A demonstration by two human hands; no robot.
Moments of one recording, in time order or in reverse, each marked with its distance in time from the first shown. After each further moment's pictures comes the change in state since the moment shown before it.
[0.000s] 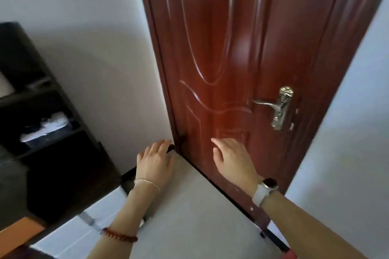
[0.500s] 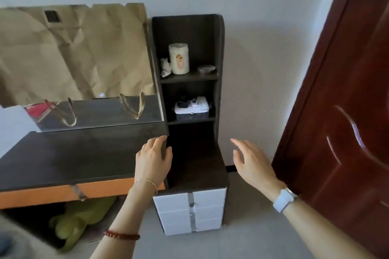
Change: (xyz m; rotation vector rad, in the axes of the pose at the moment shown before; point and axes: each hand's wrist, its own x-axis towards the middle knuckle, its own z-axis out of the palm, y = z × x) left_hand -0.081 -0.335 -0.149 0.008 0.345 -0.605; right_hand 0.105 -0.301 0.188 0.267 -0.320 -0.416
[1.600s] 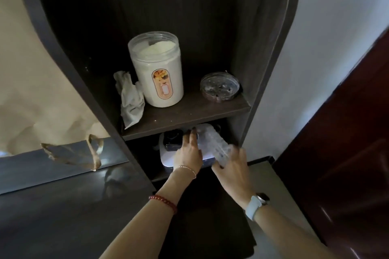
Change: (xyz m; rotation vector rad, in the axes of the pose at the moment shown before) left_hand 0.341 -0.041 0.267 0.093 -0.636 -0.044; right_hand 0.309 0.086 0.218 0.124 0.036 0.470
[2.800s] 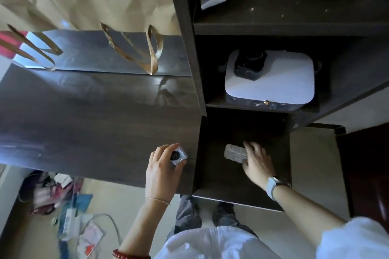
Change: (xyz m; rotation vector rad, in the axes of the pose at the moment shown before) left_hand -0.185 -0.162 0.064 -0.131 0.408 -0.441; right_hand -0.074 0.102 0.149 -0.412 -0.739 -0.251
